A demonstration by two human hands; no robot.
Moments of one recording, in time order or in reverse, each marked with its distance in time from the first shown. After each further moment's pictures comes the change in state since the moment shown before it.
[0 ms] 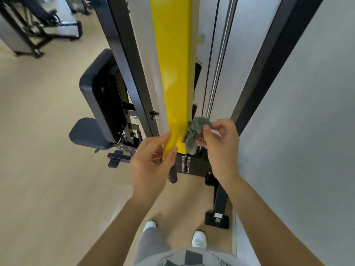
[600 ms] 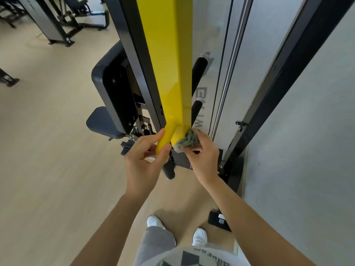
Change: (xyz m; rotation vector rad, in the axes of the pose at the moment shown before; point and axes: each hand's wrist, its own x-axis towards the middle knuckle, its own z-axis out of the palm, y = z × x) left_hand 0.000 -0.002 0.013 0.081 0.105 0.004; right_hand 0.017 0.100 0.010 -0.298 -0.218 -0.345
